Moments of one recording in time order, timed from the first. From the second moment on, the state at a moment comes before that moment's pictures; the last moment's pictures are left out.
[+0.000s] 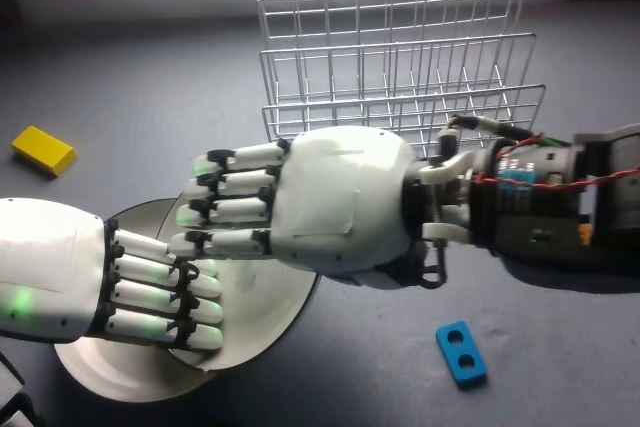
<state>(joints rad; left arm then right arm) 0.90 -0.93 1.38 1.52 -1.02 0.08 -0.55 -1.30 1.03 -0.44 0.23 -1.08</state>
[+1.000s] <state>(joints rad) 0.85 -0.91 1.40 1.52 -1.04 0.04 -0.55 -1.40 1.12 -0.44 0.31 -1.12</state>
